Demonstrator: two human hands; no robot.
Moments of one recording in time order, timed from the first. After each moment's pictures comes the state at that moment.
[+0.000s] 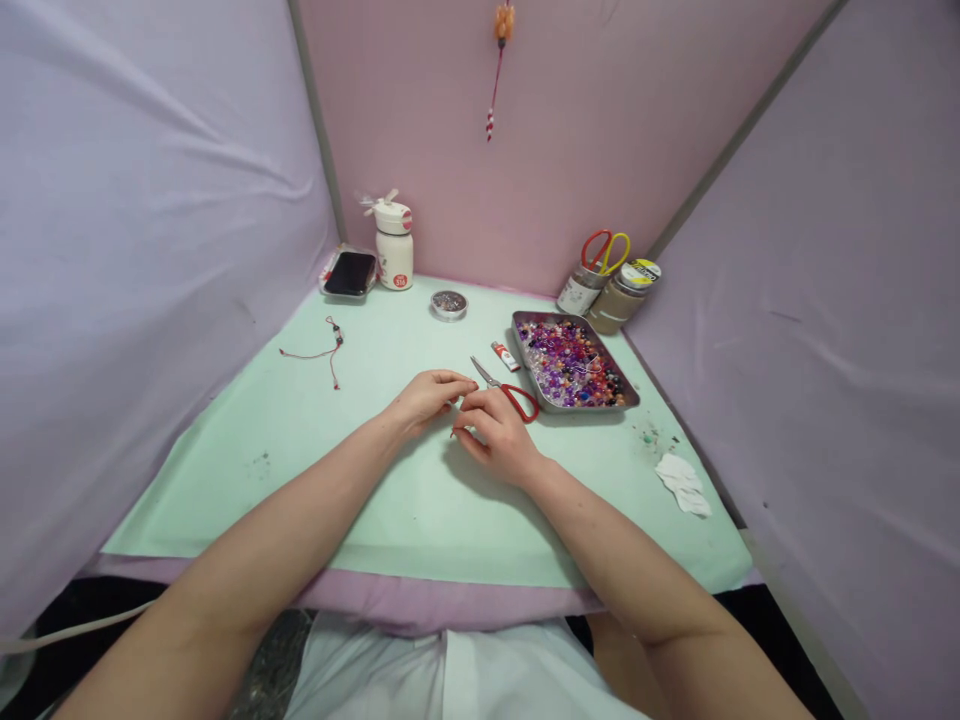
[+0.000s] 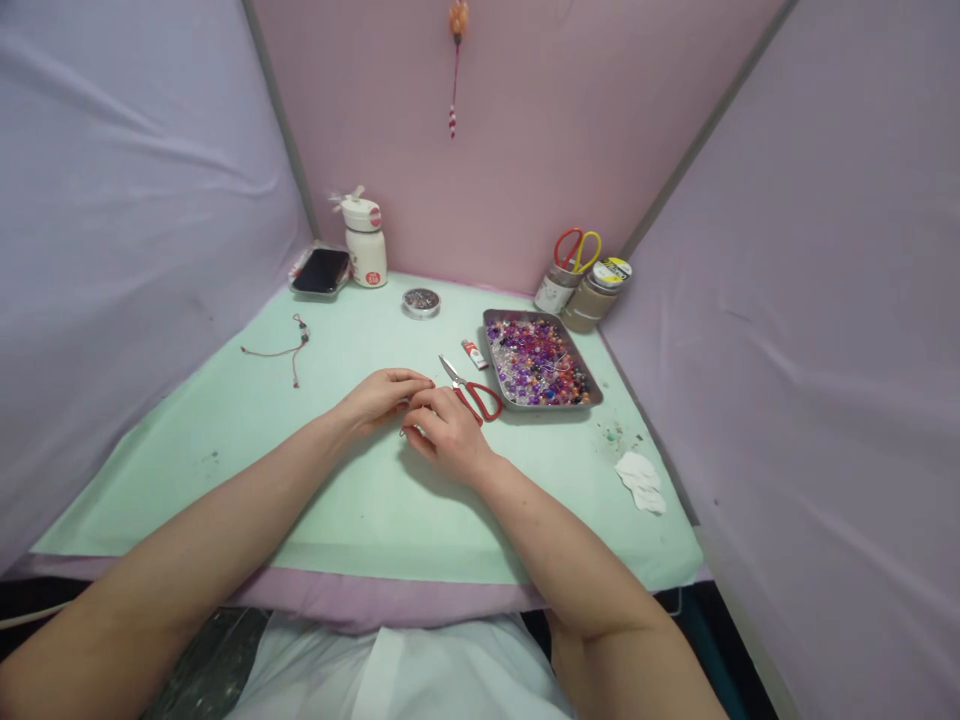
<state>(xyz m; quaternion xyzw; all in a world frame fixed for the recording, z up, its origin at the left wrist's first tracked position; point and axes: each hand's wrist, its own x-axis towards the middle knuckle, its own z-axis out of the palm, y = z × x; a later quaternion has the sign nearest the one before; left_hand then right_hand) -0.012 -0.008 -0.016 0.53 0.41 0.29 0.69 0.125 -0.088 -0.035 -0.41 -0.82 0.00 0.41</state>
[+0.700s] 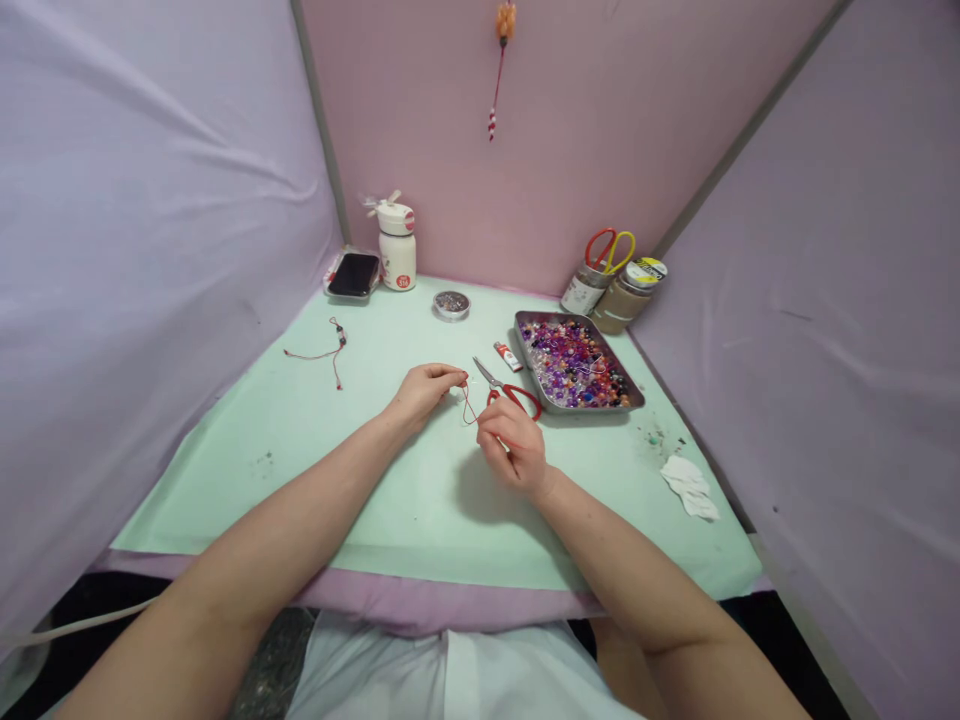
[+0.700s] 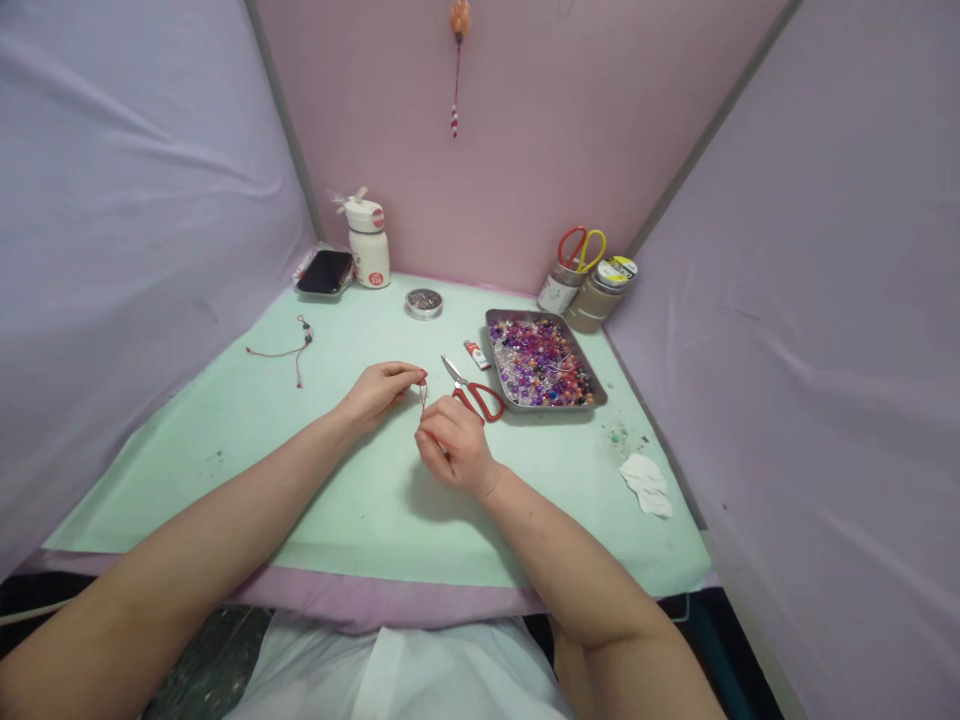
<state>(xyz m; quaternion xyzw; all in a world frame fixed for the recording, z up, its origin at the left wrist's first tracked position) -0.013 0.008 -0.033 0.54 0.44 0.37 0.61 0.123 -0.103 -0.021 -0.35 -0.77 0.09 0.53</state>
